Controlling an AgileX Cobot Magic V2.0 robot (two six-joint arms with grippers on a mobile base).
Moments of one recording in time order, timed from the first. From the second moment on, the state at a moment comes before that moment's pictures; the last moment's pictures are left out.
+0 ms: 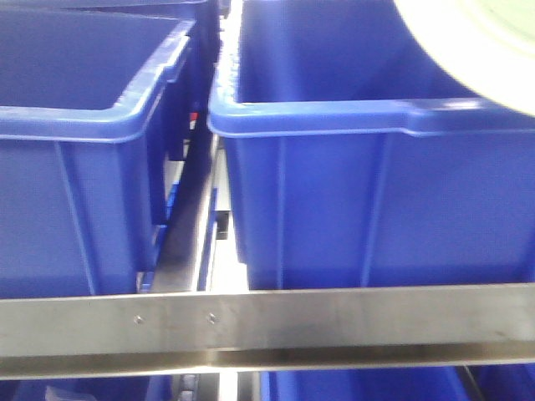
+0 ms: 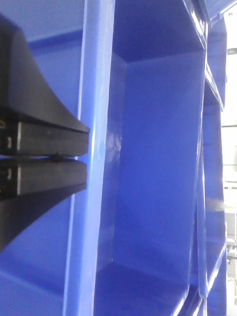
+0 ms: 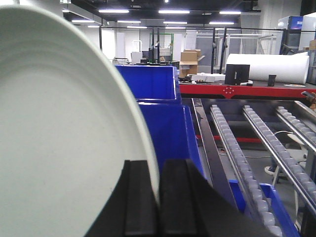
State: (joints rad) left arm 0.02 0.00 0.01 -0.03 0.03 0.03; right arm 0.07 0.21 -0.30 -0.16 -0.03 0.19
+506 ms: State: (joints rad) left arm 0.02 0.00 0.01 -0.03 0.03 0.03; right arm 0.07 0.21 -0.30 -0.16 -0.03 0.19
